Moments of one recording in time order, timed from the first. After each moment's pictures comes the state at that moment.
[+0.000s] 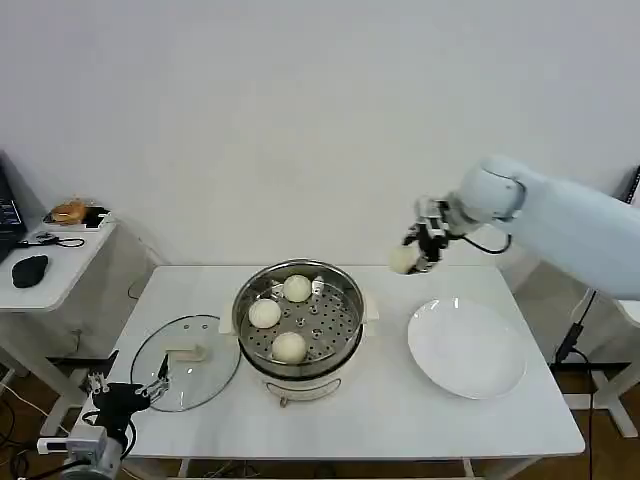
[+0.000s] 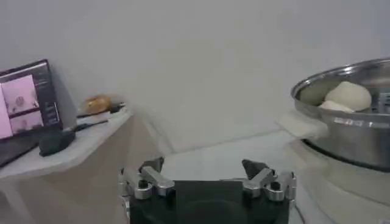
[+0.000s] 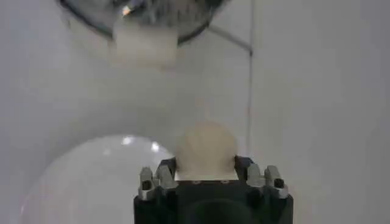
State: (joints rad) left arm 1.67 -1.20 -0.77 -2.13 -0.18 0.23 -0.07; right arm 0.56 0.85 -1.15 1.41 0.34 -0.46 -0.96
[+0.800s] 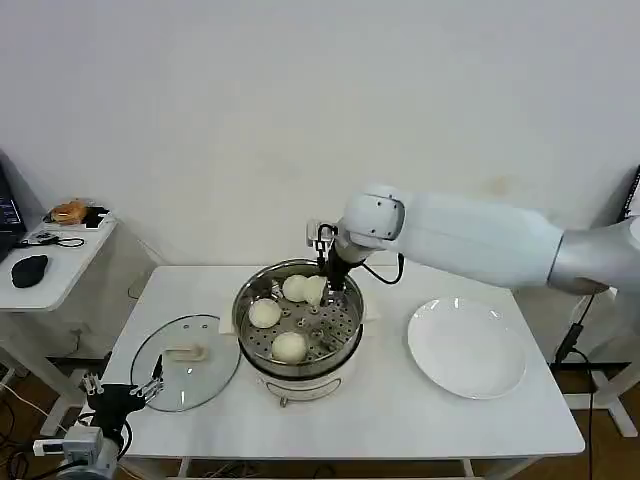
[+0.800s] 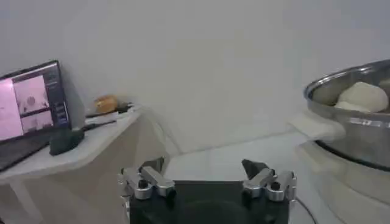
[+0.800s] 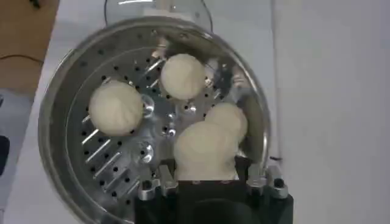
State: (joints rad) left arm 1.67 -1.22 -0.78 -2.11 -0.17 0.21 -0.07; right arm 0.53 1.14 -1.27 1.37 0.63 -0.69 -0.76
